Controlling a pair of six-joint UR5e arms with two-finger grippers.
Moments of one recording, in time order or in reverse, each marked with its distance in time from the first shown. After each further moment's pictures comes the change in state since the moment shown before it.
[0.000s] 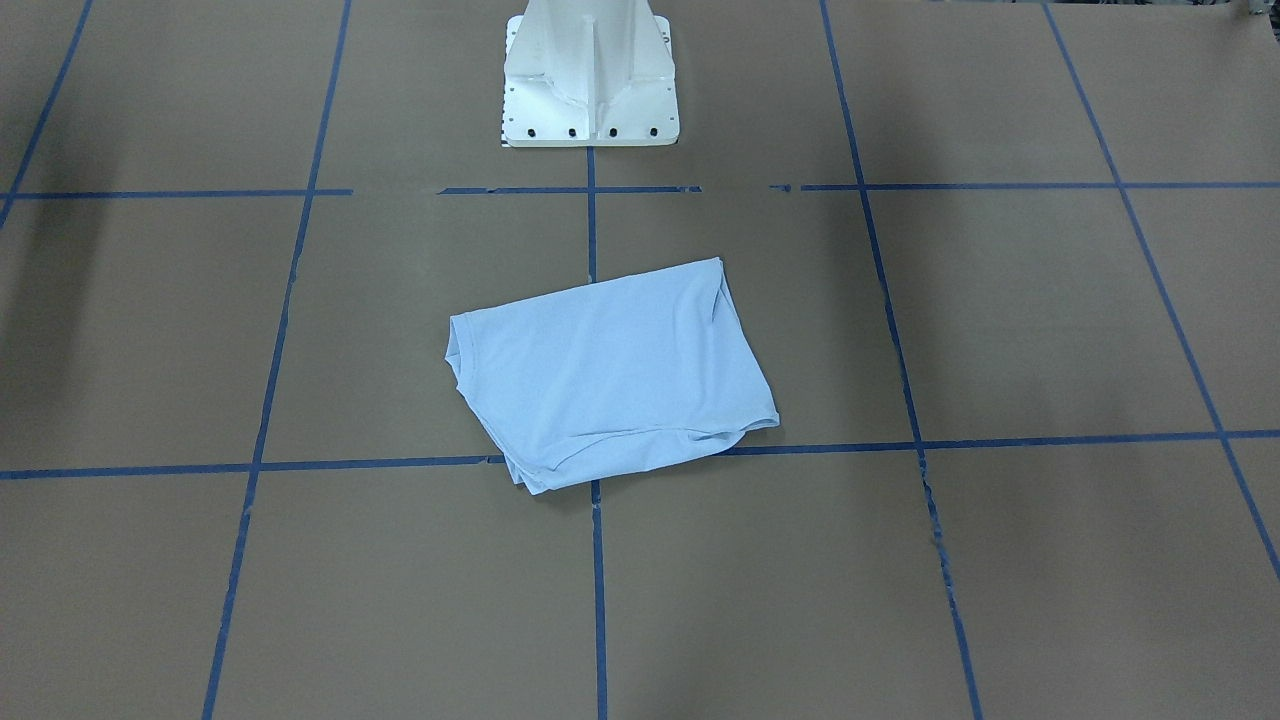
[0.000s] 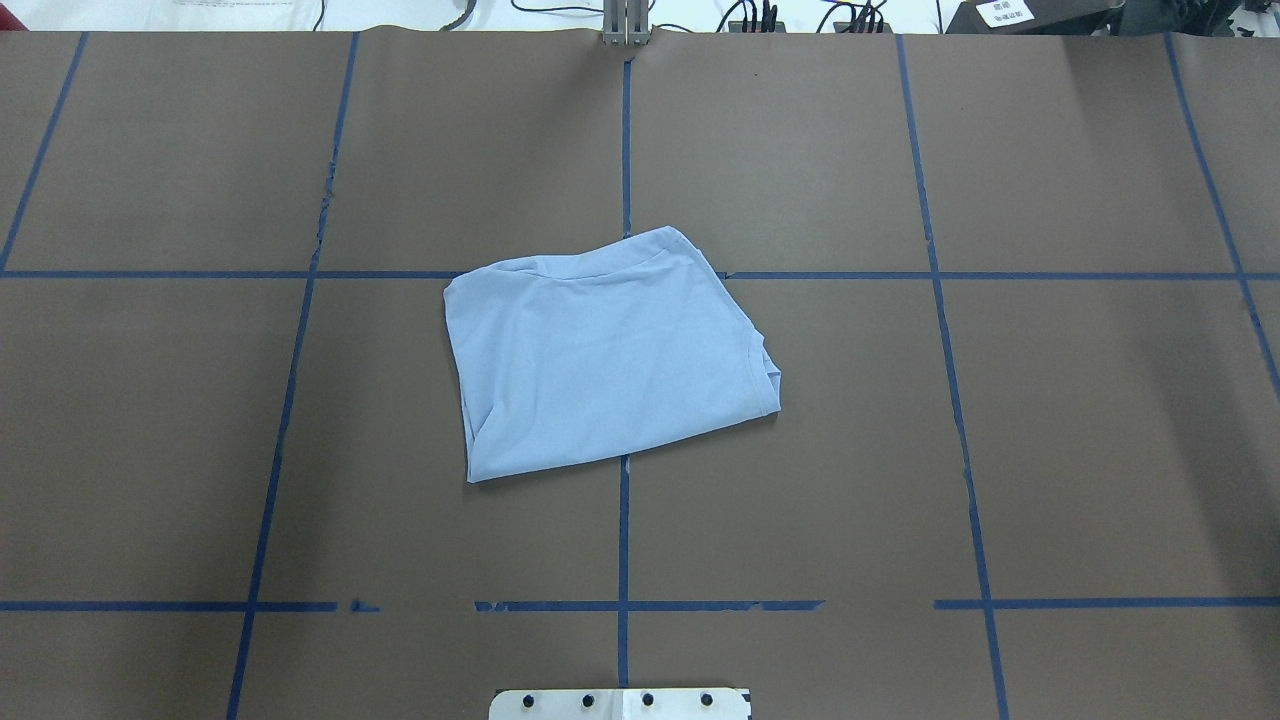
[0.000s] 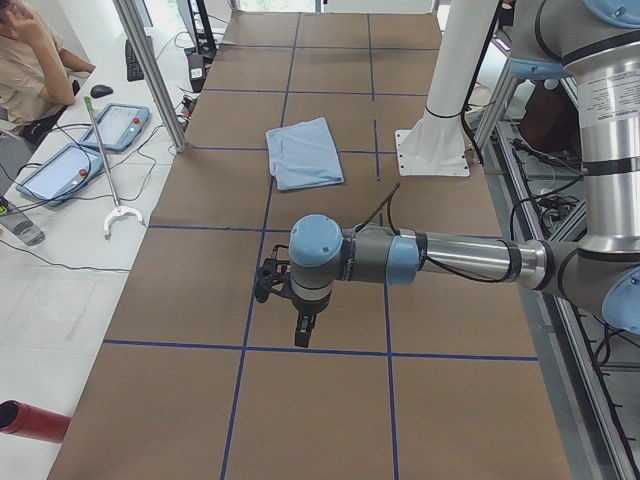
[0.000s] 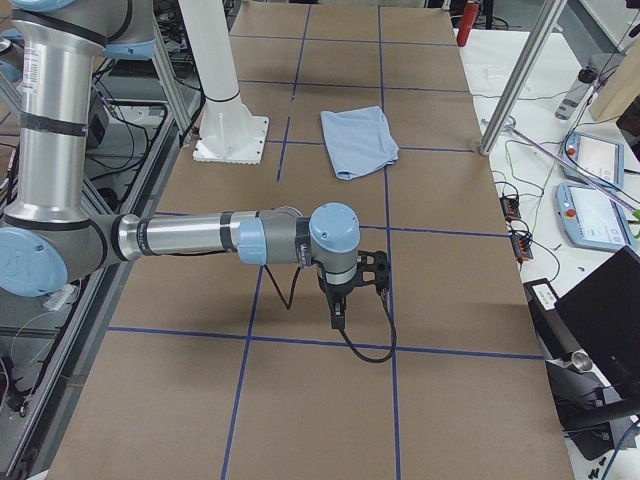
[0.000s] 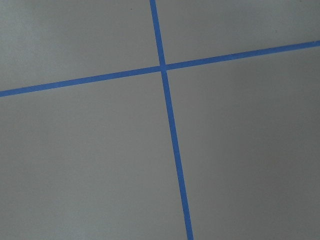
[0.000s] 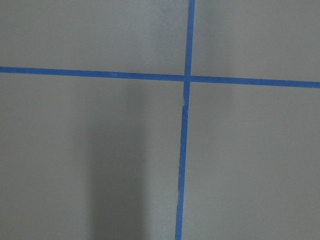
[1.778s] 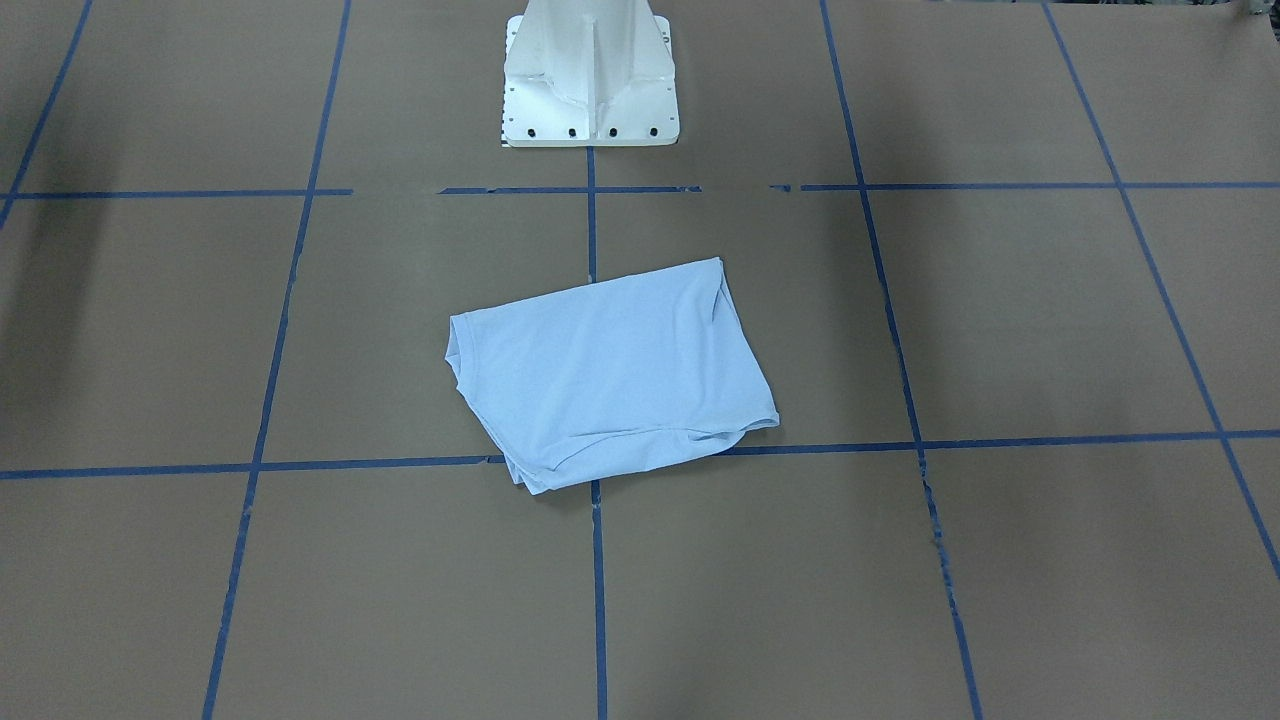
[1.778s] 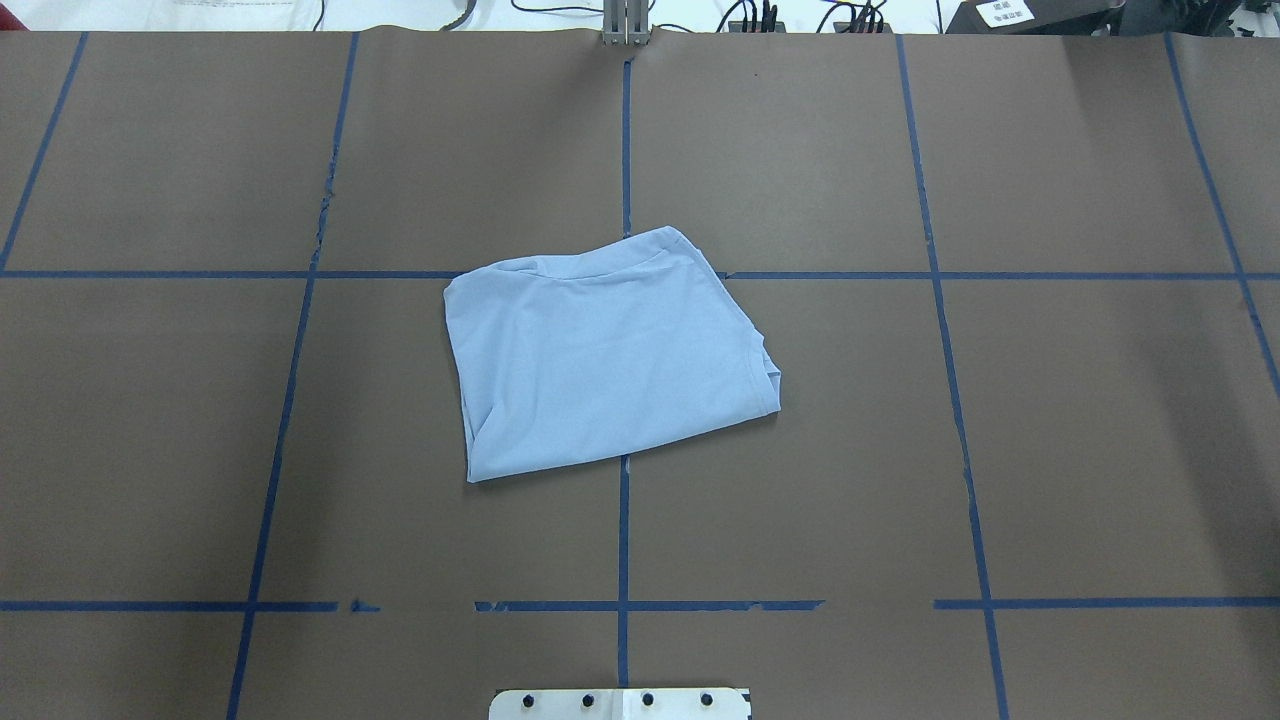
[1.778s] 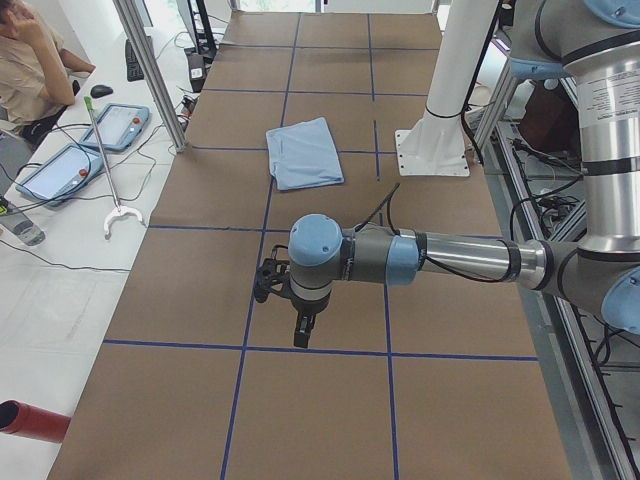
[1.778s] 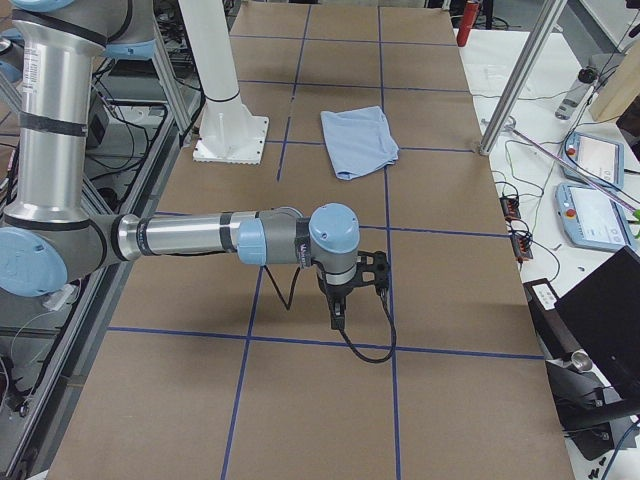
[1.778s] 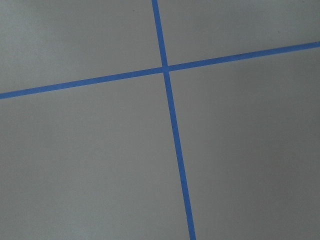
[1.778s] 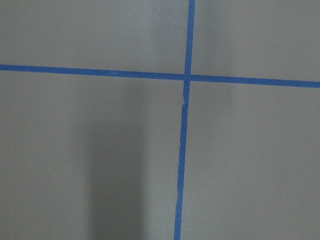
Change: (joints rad) left arm 0.000 -0.001 0.000 -0.003 0.008 -0.002; right arm -0.001 -0.002 -0.002 0.000 -0.002 -0.008
